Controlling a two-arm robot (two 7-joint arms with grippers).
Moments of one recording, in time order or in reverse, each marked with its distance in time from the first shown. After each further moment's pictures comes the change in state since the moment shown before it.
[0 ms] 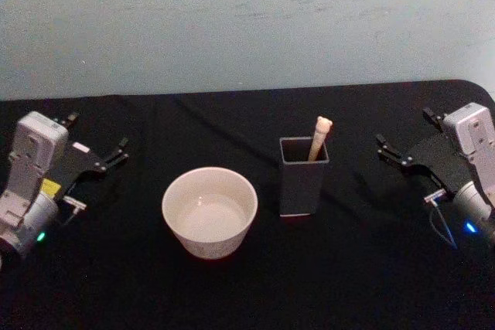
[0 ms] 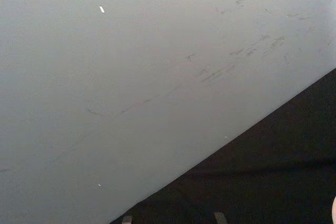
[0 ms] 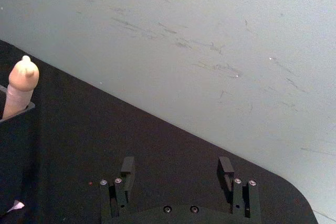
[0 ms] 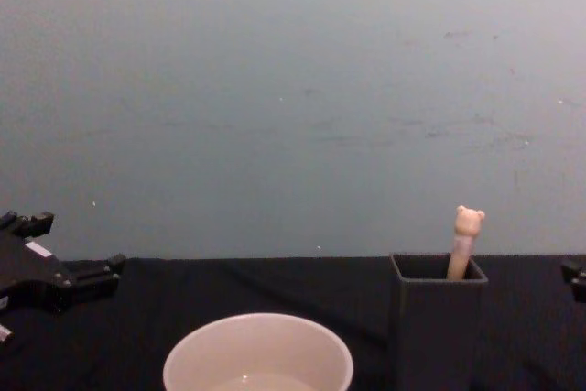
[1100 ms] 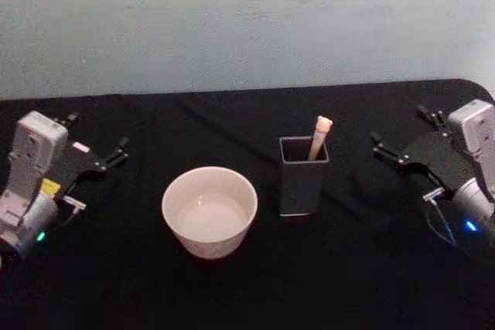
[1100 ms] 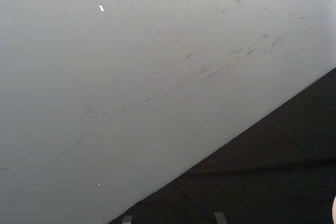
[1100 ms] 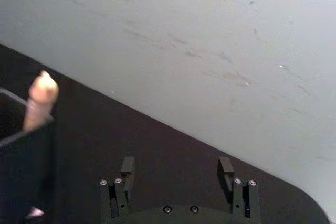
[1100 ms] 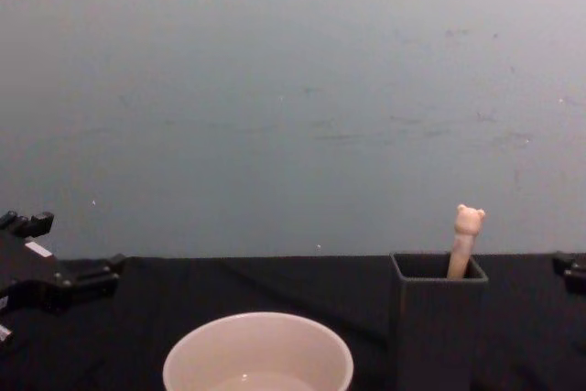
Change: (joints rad) left arm 0.000 0.000 0.000 0.000 0.000 0.000 0.000; right arm -0.007 -0.005 0.022 -0.011 0.022 -0.021 0.061
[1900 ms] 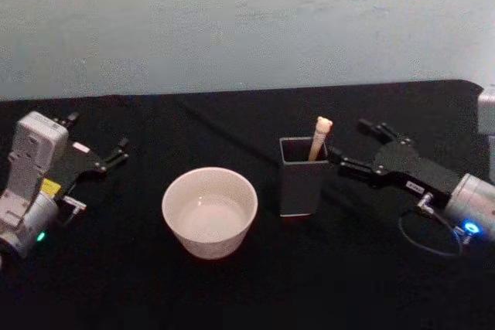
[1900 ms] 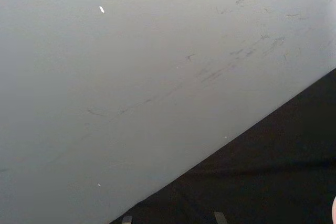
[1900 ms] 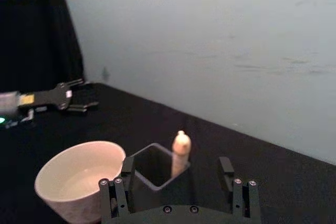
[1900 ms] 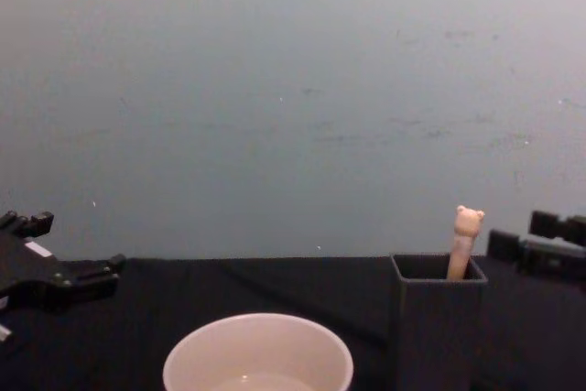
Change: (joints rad) left arm 0.000 0.000 0.000 0.000 0.000 0.000 0.000; right arm 0.012 -0.005 0.060 -0.016 0.392 0.072 0.572
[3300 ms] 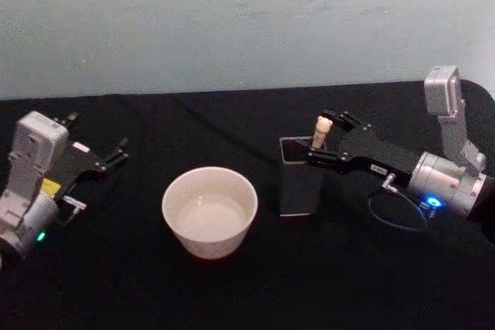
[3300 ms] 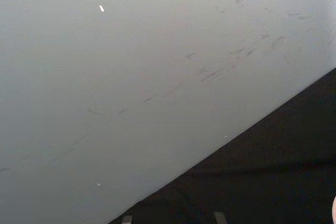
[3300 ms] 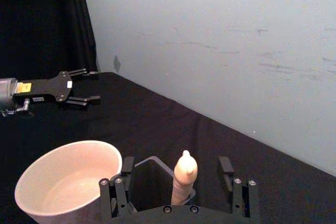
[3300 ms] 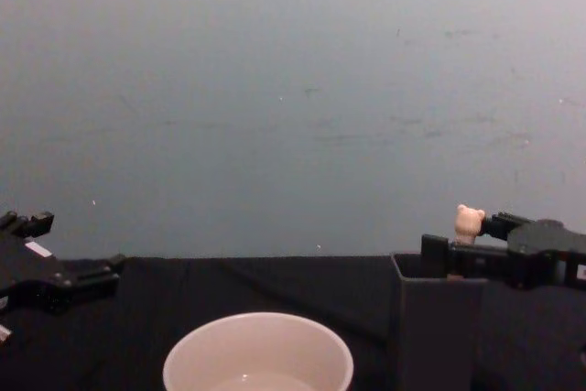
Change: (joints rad) left arm 0.000 0.000 0.000 0.000 0.000 0.000 0.000; right arm 0.203 -0.112 -0.090 0.236 -0.088 -0.017 0.106
